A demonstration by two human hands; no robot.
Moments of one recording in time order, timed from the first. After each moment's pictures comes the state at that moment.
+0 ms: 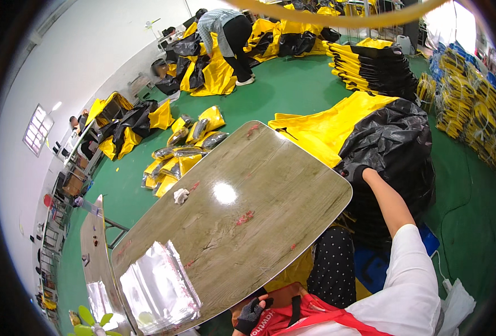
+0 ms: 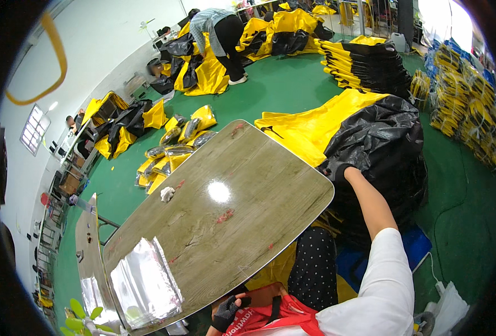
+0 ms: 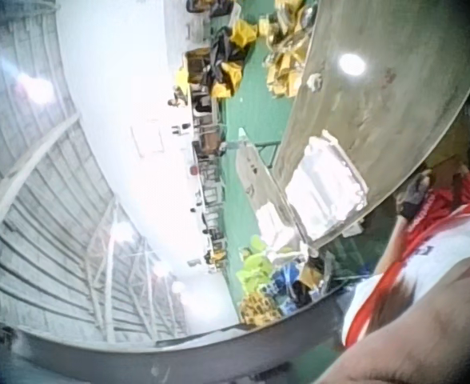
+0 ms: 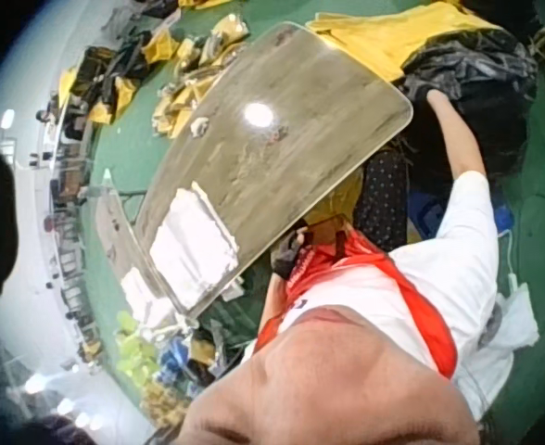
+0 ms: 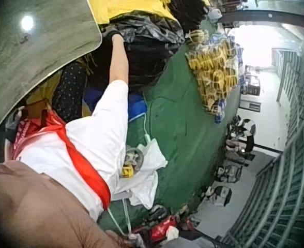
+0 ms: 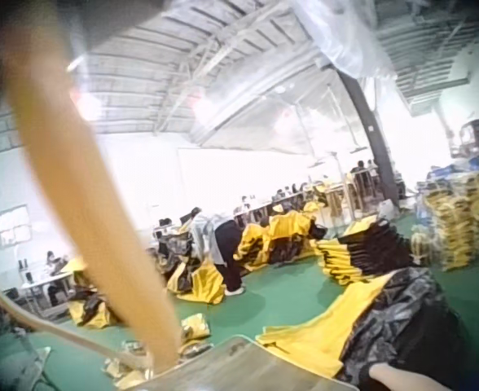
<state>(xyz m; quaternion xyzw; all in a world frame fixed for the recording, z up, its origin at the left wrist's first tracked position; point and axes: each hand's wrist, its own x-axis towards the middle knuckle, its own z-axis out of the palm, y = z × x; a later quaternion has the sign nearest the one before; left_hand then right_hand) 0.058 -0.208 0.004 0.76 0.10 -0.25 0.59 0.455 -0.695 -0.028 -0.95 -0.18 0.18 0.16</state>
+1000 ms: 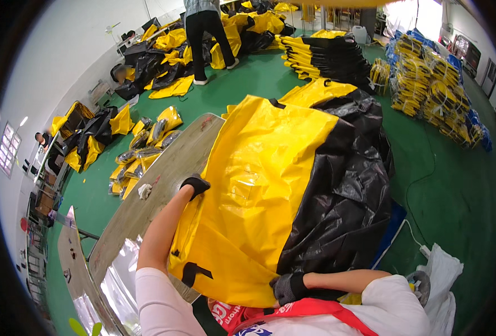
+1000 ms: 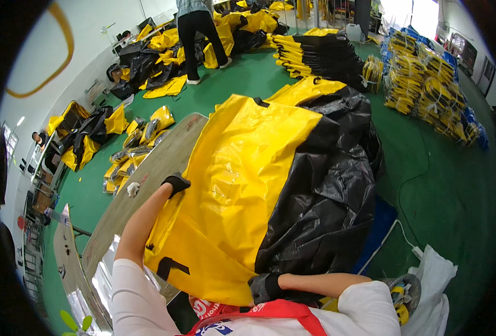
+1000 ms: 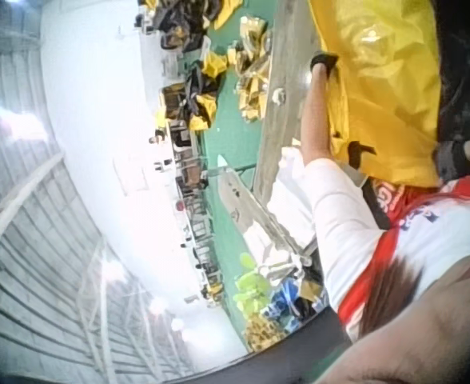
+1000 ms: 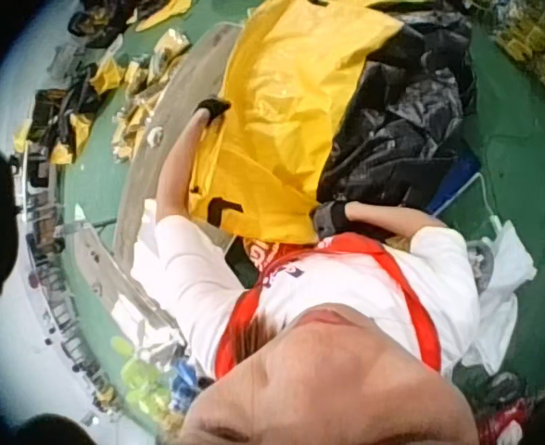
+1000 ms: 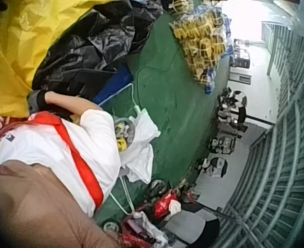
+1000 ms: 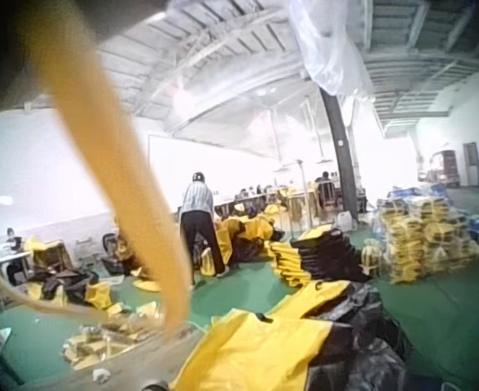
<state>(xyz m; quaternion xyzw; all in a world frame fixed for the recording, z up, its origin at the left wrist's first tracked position) 0.425 -0.264 0.087 0.97 -0.01 -0.24 0.09 0.066 -0.478 0.015 -0.76 -0.47 0.34 0.30</state>
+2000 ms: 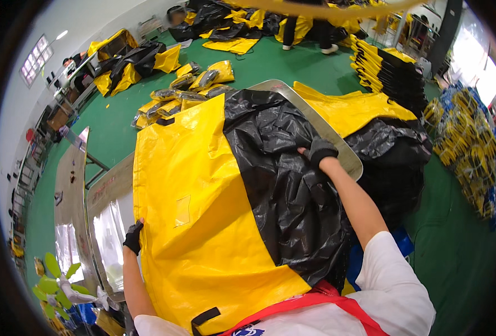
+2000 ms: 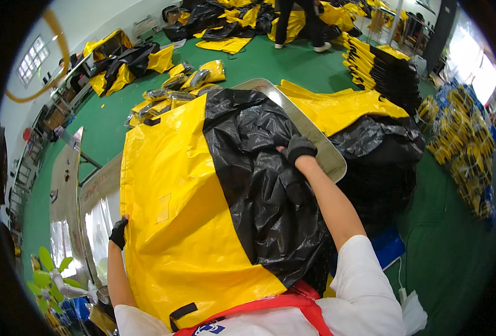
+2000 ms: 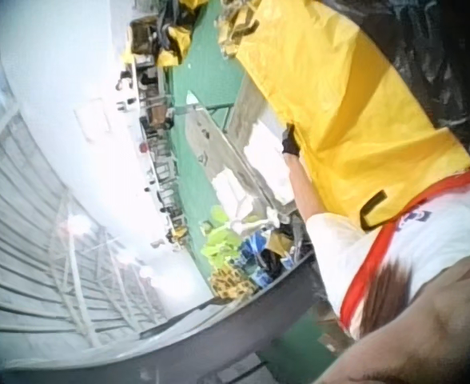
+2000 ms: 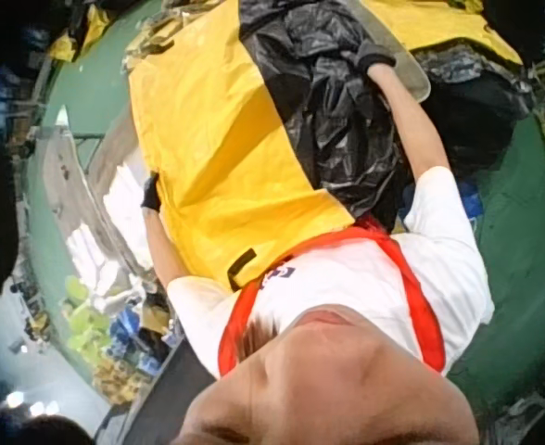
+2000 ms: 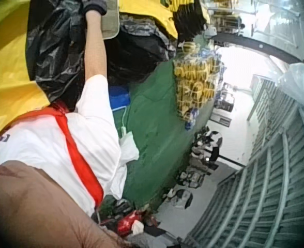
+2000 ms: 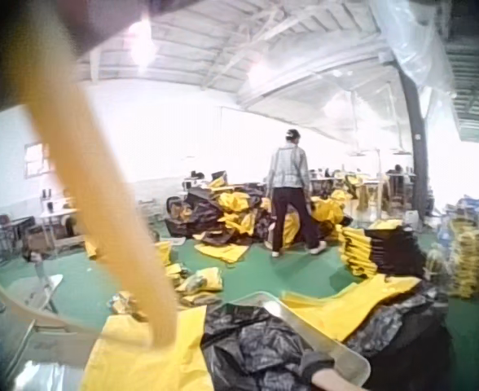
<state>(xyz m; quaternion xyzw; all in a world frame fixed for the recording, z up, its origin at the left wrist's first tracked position) 0.143 0.148 0.004 0.65 0.32 -0.04 0.68 0.396 -0.470 0.075 -0.99 0.04 0.06 0.10</state>
